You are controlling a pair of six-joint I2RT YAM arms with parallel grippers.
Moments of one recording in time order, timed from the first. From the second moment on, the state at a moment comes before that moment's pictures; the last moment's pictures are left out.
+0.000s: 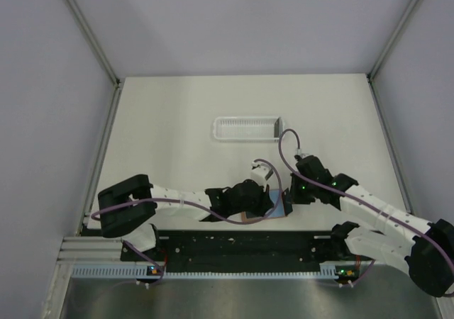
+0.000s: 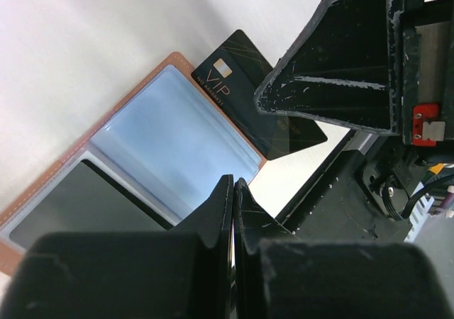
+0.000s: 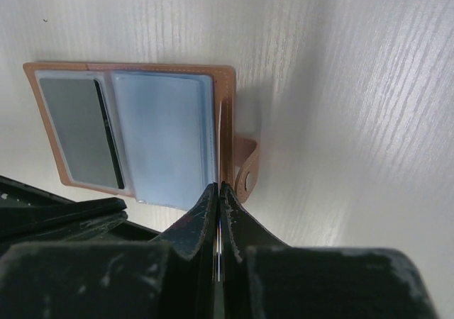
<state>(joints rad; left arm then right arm) -1.24 1.57 0.72 0.30 -0.14 -0.68 0.64 0.97 0.52 -0.56 -0.04 0.63</state>
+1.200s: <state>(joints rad) -1.22 1.65 0.62 0.40 -0.16 -0.77 0.65 1.01 0.50 -0.51 -0.06 0.63</state>
